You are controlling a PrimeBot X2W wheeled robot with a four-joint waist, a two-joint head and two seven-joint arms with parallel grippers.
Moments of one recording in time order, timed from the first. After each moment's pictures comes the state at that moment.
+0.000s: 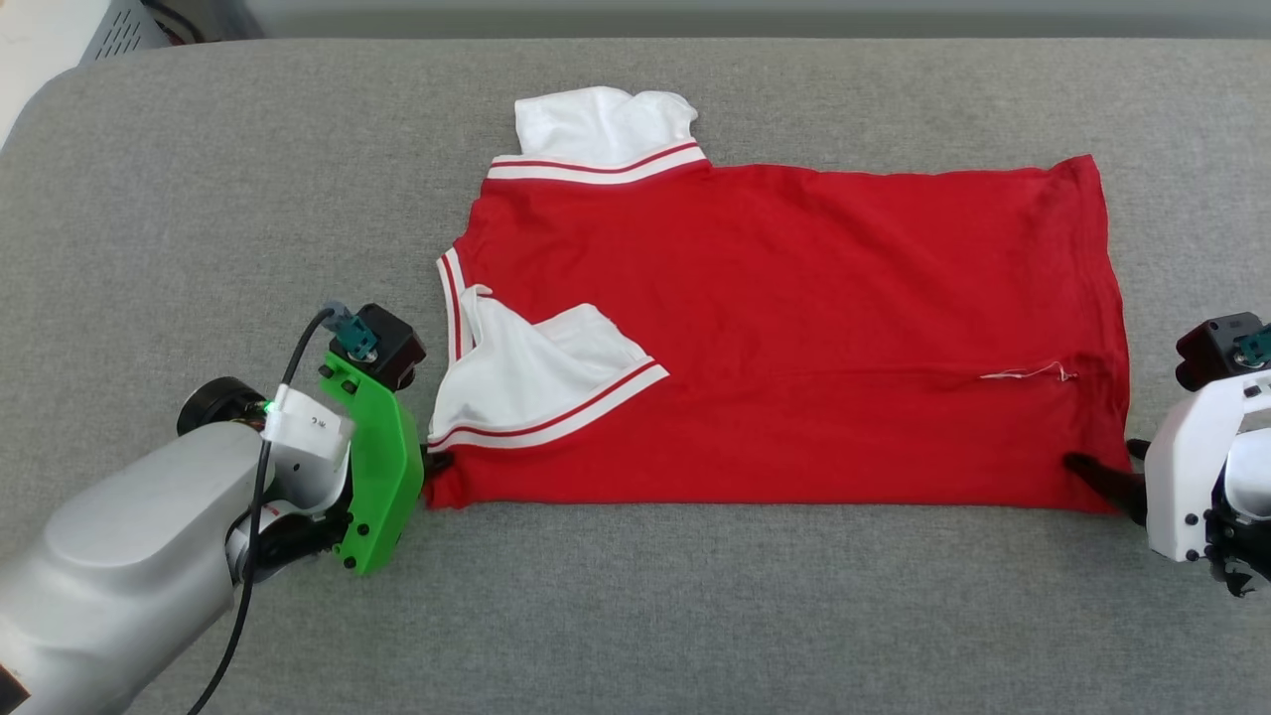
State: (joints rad) left arm -0.89 0.75 -1.26 0.31 -1.15 -0.13 0.42; right arm -0.42 -0.65 0.42 0.33 0.80 0.13 0.63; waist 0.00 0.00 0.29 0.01
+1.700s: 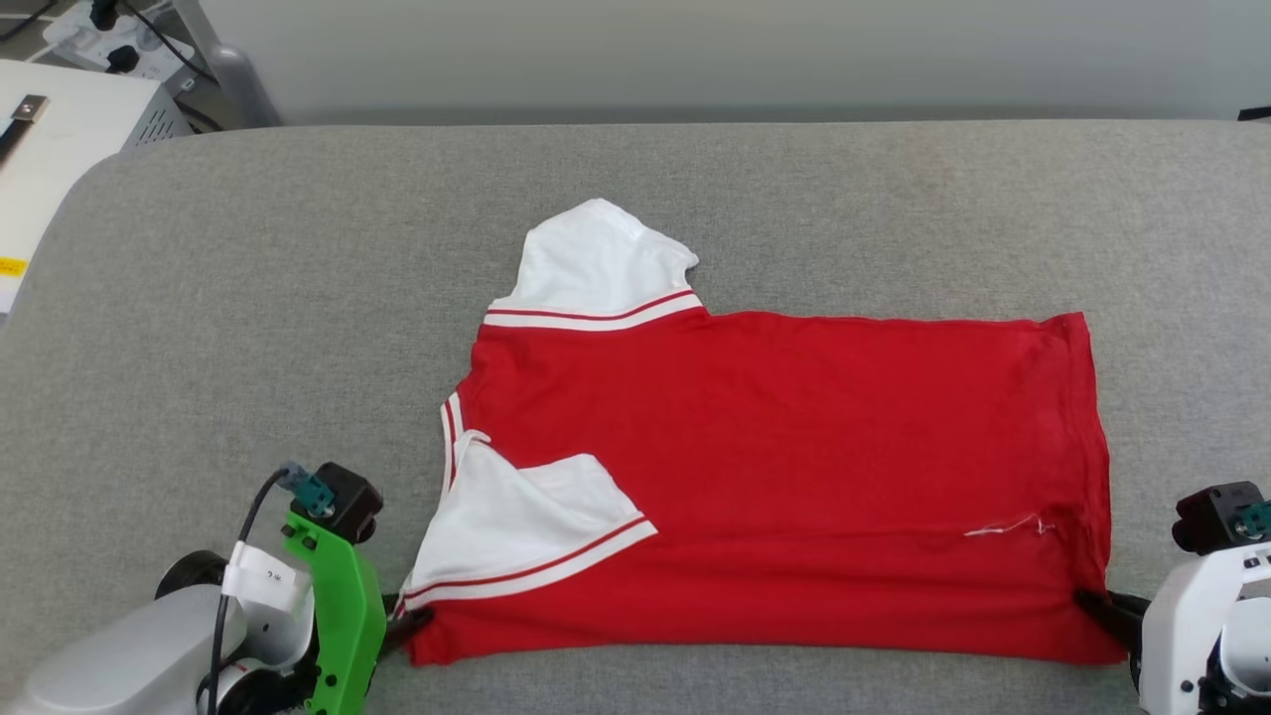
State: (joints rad) left arm -0.63 0.83 -1.27 0.27 -1.22 -0.10 0.31; right arm -0.09 -0.63 0.35 0.21 0.83 0.13 0.46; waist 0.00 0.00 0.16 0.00
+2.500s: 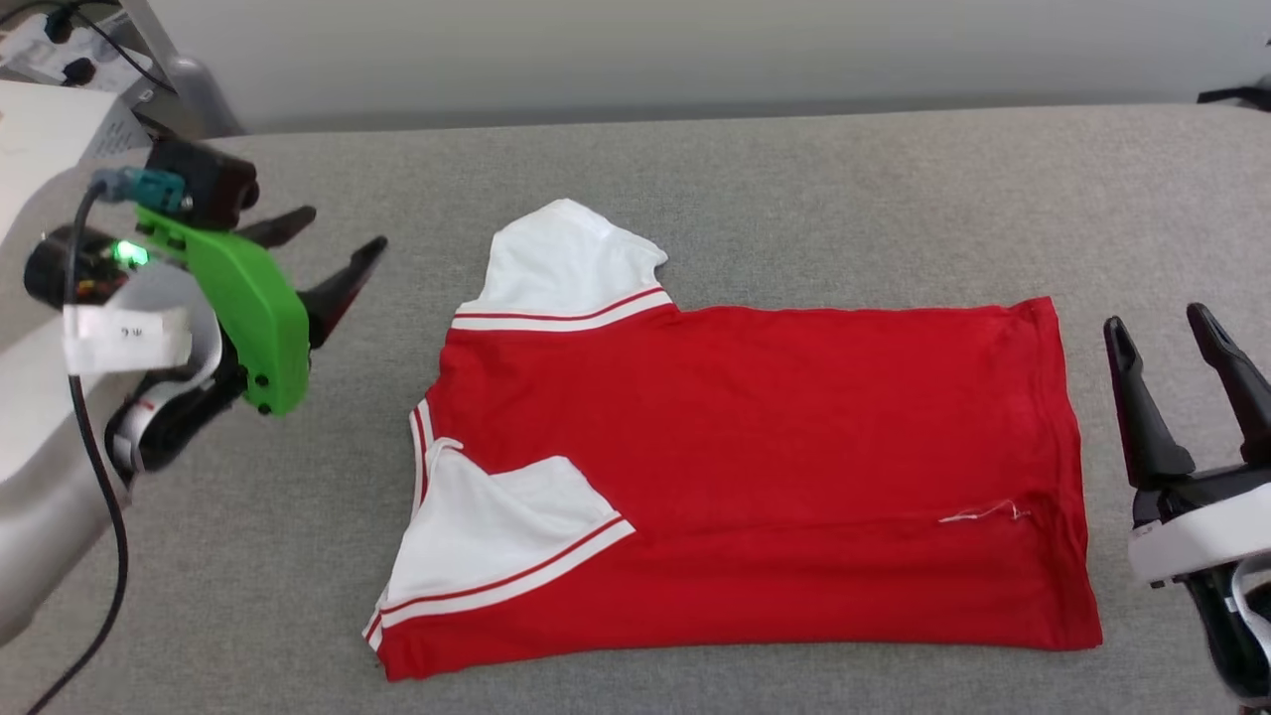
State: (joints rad) left arm -0.94 0.84 -1.07 0.29 -1.09 -0.05 0.12; right arm -0.10 -0.38 0.04 -0.06 0.43 0.13 -0.13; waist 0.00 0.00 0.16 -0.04
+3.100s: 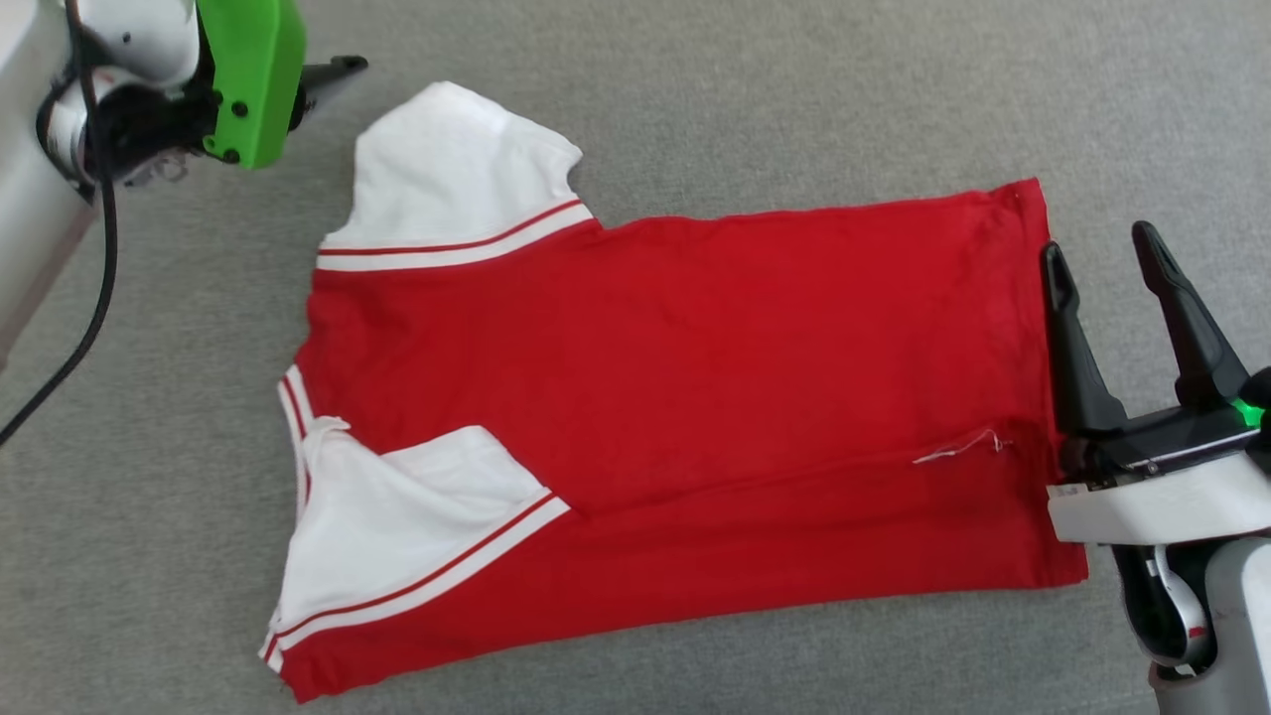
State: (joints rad) left arm -1.41 0.69 -1.13 0.51 -1.16 -0.13 0.67; right arm -0.17 -0.22 0.07 -0.18 0.28 0.13 -0.20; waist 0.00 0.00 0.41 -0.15
